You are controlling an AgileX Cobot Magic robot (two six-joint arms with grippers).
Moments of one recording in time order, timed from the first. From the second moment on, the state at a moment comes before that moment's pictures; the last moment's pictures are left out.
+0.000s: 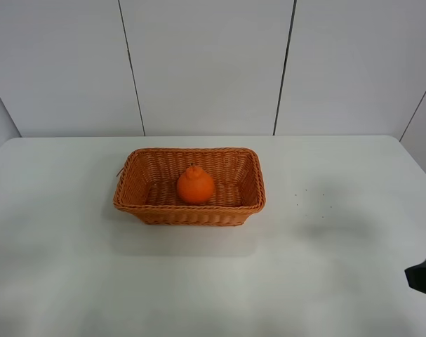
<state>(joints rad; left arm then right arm) -0.03 -0.01 -0.49 0.03 1.06 0.01 0.03 0.67 -0.53 0.06 1.01 -0.05</state>
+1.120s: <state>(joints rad) -0.03 -0.01 -0.49 0.03 1.06 0.01 0.03 0.00 -0.50 0.03 1.02 0.01</state>
